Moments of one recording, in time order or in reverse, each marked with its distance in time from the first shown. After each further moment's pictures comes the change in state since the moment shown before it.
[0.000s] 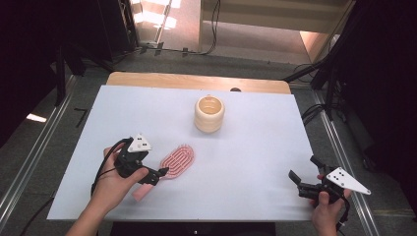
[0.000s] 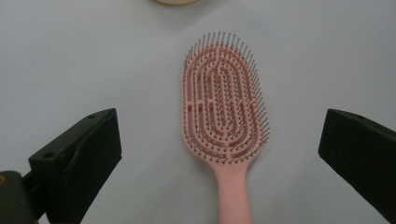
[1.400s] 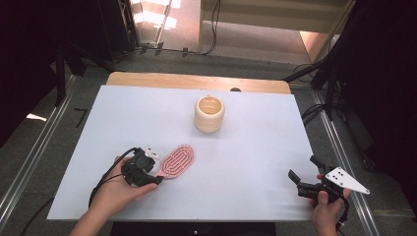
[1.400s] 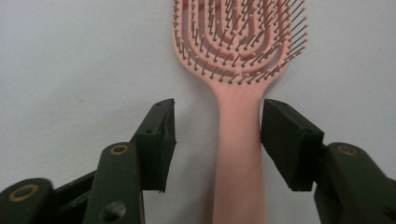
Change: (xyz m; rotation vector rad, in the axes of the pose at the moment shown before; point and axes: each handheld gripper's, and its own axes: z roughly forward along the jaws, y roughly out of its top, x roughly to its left) left arm -0.007 -0.017 0.029 0.329 0.038 -0.044; right arm 0.000 0.000 0.002 0.005 -0.010 -0.007
